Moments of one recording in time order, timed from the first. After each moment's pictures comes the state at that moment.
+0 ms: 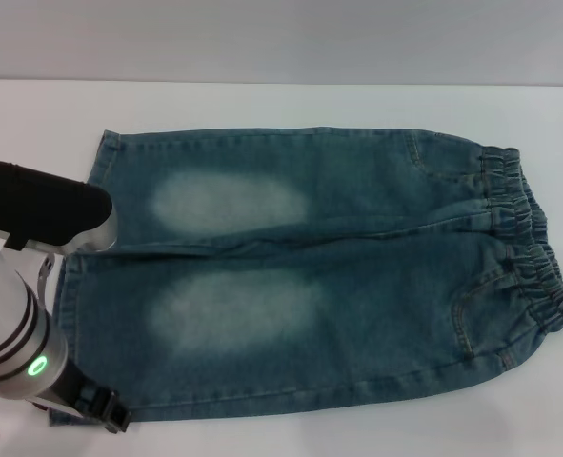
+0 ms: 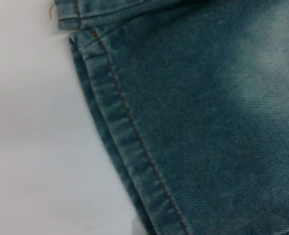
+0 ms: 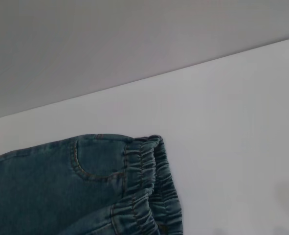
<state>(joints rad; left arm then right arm) -0.32 -2.06 1.87 1.67 -0.28 -1.72 -0.22 0.00 2.08 -1.22 -1.96 0.58 1.40 0.00</state>
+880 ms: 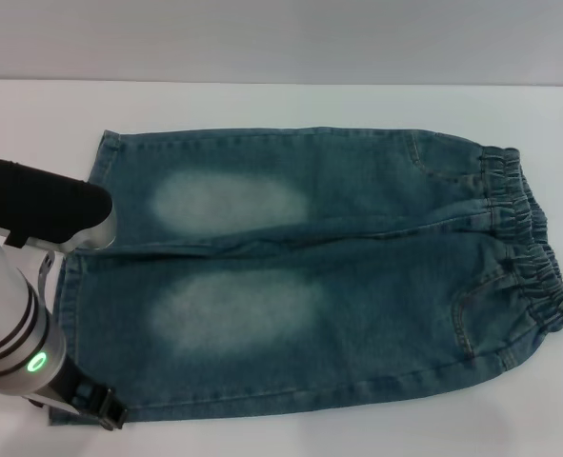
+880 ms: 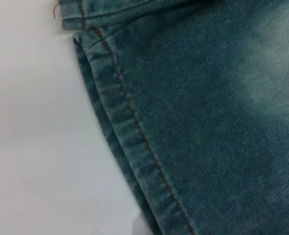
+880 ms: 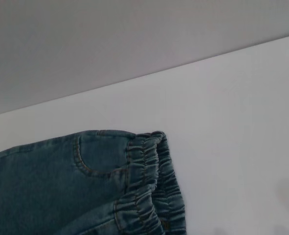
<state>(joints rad) -0.33 -2.06 1.87 1.65 -0.27 -1.71 -0.22 0.00 2.08 -1.23 -1.95 0.58 1.40 0.00</state>
